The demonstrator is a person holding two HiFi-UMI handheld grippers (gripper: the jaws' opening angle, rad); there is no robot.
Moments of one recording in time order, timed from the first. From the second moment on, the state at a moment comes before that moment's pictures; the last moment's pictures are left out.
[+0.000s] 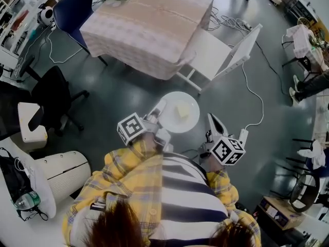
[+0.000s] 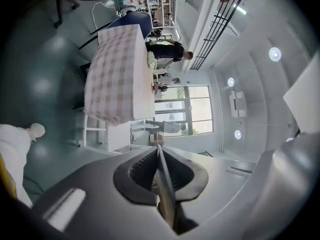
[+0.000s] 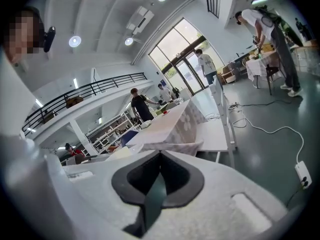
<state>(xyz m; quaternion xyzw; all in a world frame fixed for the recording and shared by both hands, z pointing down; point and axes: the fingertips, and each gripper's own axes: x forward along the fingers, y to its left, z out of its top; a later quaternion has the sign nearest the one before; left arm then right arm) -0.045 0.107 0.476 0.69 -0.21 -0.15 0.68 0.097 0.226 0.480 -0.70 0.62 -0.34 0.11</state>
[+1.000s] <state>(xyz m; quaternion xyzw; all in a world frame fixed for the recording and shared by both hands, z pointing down) 0.012 -0.080 0.478 0.69 -0.22 -0.16 0.67 0.162 0.020 0.472 -0.69 0.64 -0.33 0.09</state>
